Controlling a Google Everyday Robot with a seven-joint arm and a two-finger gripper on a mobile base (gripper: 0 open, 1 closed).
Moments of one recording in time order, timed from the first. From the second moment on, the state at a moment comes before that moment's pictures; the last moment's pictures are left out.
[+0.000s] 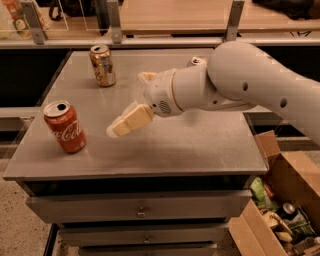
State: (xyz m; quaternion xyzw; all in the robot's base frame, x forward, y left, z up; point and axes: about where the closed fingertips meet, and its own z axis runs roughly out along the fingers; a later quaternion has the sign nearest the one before) arm 0.538 0.074 0.903 -0.53 0.67 0.27 0.45
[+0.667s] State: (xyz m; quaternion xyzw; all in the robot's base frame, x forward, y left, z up) arm 0.537 0.110 0.881 -0.53 0.61 0.33 0.49
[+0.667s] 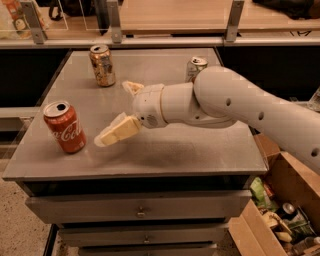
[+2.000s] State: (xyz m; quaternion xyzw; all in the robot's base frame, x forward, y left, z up) arm 0.507 0.193 0.879 -0.57 0.53 0.40 0.48
